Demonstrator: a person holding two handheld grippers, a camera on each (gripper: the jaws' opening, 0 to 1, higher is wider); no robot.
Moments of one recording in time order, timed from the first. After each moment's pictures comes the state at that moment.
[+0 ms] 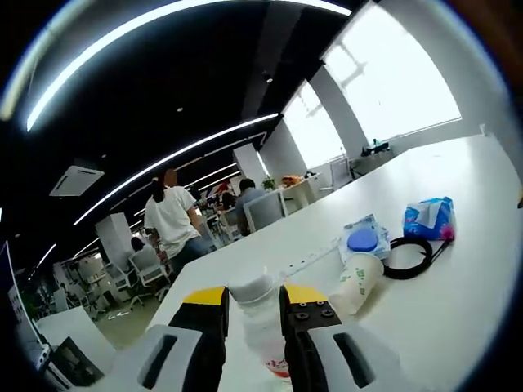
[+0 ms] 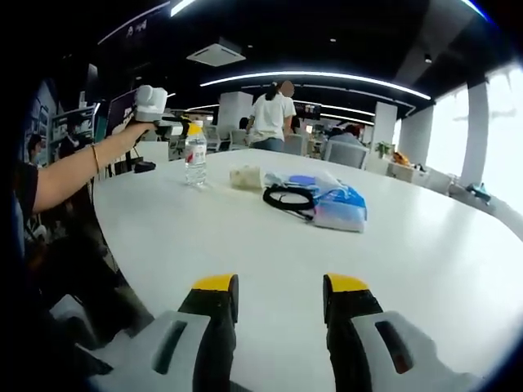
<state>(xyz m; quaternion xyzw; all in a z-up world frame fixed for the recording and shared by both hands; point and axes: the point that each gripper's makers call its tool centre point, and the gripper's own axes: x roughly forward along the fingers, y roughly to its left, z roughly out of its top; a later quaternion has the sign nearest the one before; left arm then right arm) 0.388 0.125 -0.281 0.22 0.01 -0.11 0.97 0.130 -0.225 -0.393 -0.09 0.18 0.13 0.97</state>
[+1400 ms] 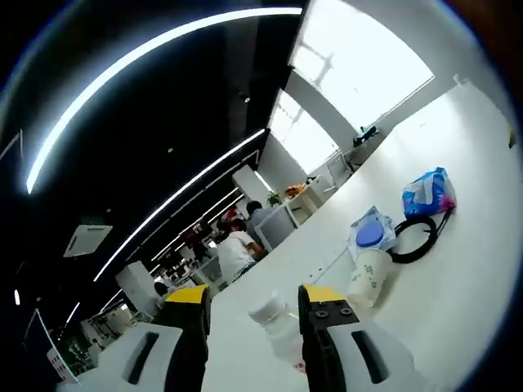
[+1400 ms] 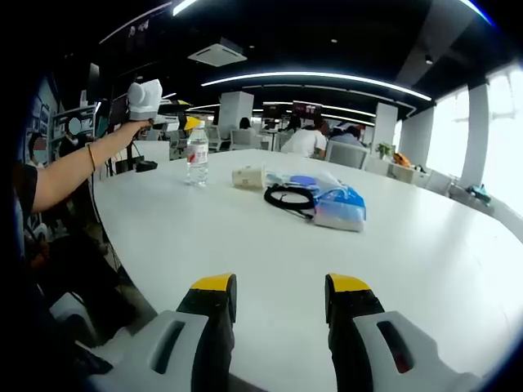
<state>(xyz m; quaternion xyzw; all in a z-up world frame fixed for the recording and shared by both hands) 0.360 0.107 -0.244 0.35 -0.06 -0.10 0.93 0.125 -0.226 -0.392 -0.09 0.18 0.14 0.97</state>
